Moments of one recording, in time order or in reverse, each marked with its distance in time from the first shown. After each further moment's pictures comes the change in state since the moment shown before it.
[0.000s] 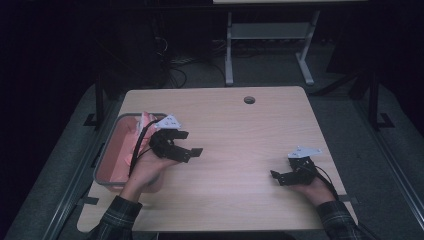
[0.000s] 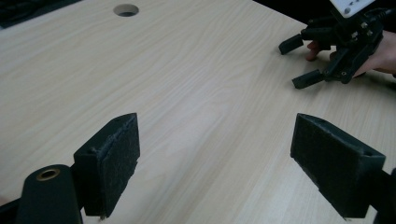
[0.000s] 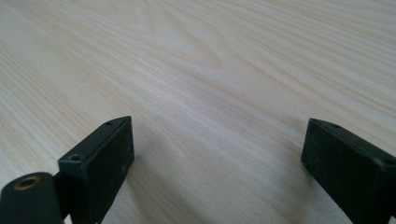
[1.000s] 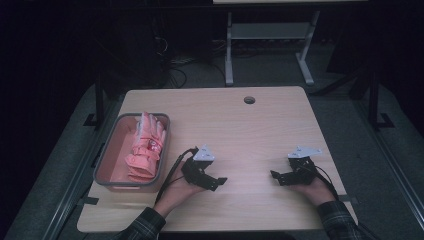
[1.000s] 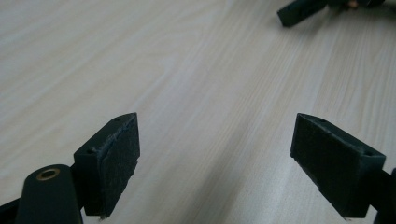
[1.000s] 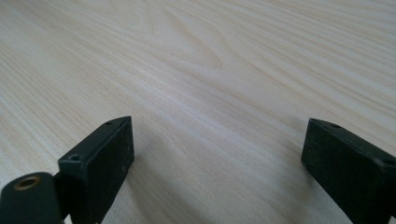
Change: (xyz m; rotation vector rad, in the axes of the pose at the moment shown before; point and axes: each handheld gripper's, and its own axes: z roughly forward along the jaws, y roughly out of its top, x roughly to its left) left arm -0.050 -0.052 0.091 0.119 -0.033 0.091; right arm 0.000 0.000 0.000 0.001 0.001 0.002
